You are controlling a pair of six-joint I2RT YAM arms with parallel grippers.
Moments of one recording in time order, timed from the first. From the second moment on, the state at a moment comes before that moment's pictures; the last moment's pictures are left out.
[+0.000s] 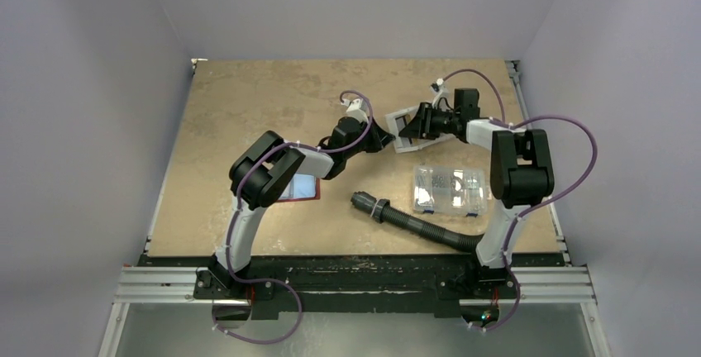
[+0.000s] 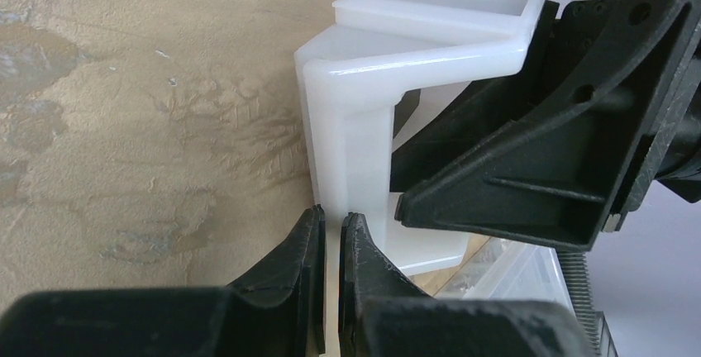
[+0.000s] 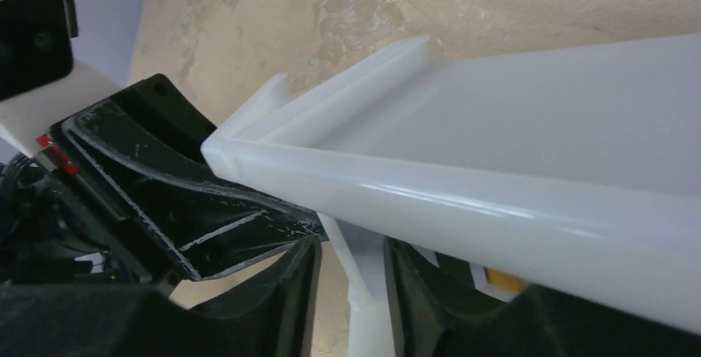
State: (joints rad) left arm -0.69 2.19 1.19 0.75 0.11 -0.78; right arm 0.05 1.94 1.15 0.02 -0.85 0.25
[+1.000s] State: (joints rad) left arm -0.69 2.21 1.22 0.73 0.16 -0.81; right arm 0.06 1.94 1.22 -0.09 -0.68 0.18
